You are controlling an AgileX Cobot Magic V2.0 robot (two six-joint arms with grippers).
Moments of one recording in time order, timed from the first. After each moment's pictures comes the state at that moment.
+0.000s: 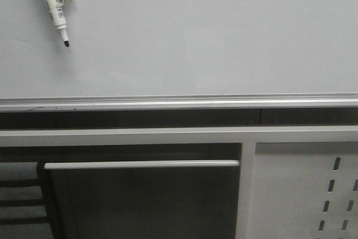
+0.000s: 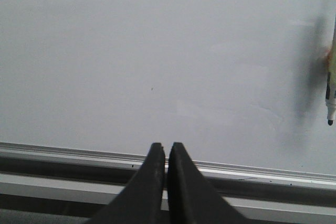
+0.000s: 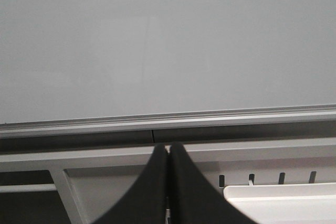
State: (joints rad) left arm -0.01 0.00 0.00 -0.08 0.06 -0.01; right arm 0.00 -0.01 0.01 0.01 0.15 0.03
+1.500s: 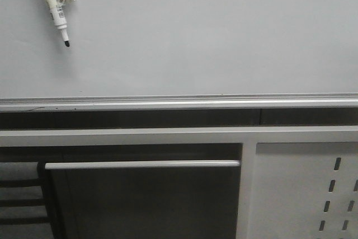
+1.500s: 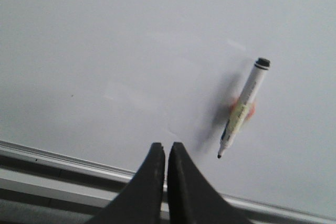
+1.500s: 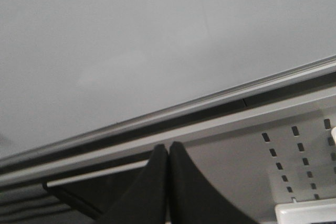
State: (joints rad) left arm -0.01 0.21 -0.36 -0.48 0.39 0.08; right arm 0.00 0.22 -0.30 0.48 0.47 -0.05
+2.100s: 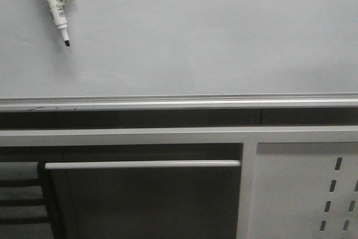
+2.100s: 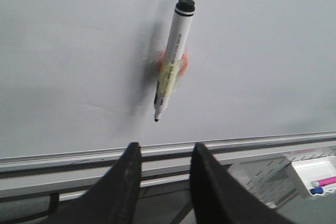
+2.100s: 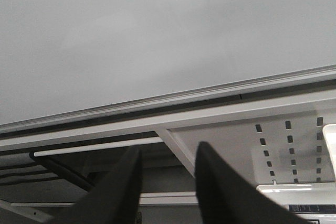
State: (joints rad) left arm -0.01 0.63 -0.54 -1.00 0.60 0.71; right arm 0.00 0.41 -0.44 0.47 0.56 -0.13
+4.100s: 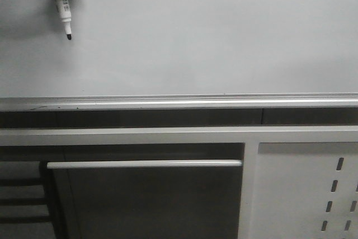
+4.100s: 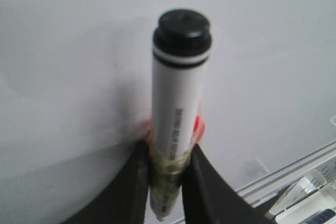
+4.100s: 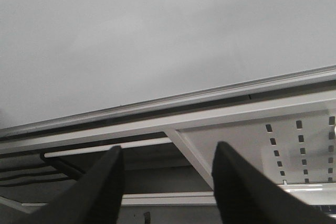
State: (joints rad) left arm -0.41 1.21 -0.77 -1.65 0.16 1.62; right arm 0.00 0.41 -0.44 0.51 0.56 -0.14
